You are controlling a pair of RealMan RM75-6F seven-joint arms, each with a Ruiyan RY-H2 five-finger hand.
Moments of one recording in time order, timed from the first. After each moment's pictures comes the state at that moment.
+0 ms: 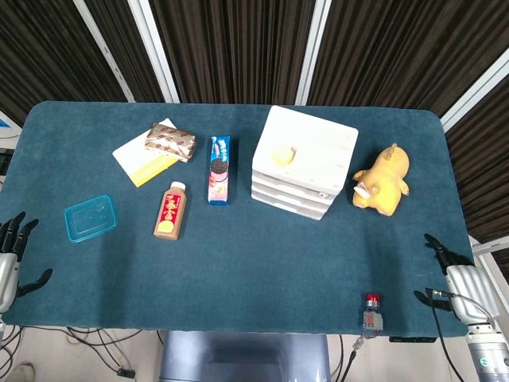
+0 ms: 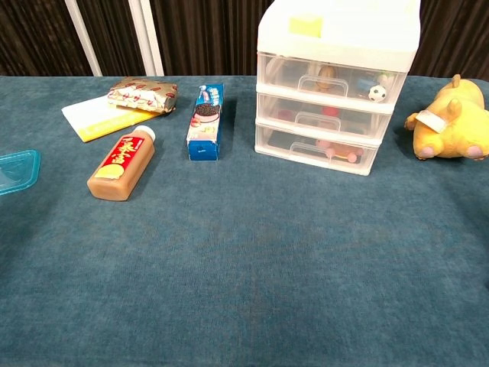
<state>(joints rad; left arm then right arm) -0.07 -1.13 -0.06 -1.65 1.45 1.50 0.10 0.09 -1.08 0.04 -1.68 -1.52 1.41 0.12</state>
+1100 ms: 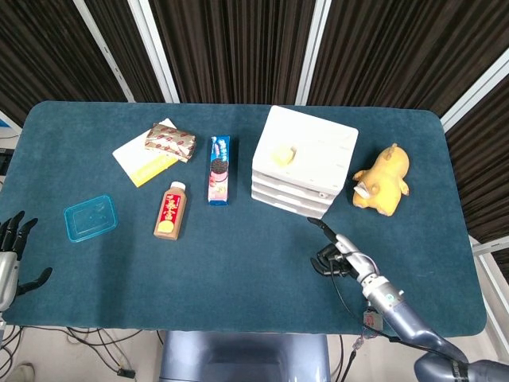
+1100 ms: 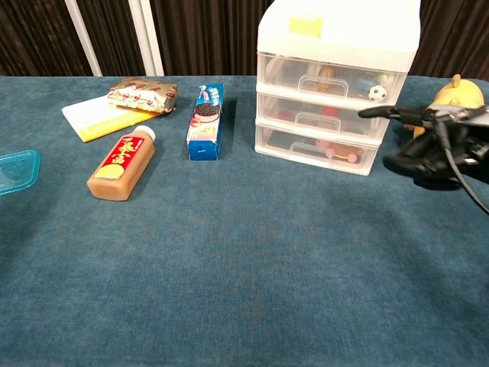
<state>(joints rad) -0.08 -1.14 -0.07 -1.64 1.43 1.49 0.10 0.51 -1.31 0.14 -1.69 -1.38 0.89 0.74</state>
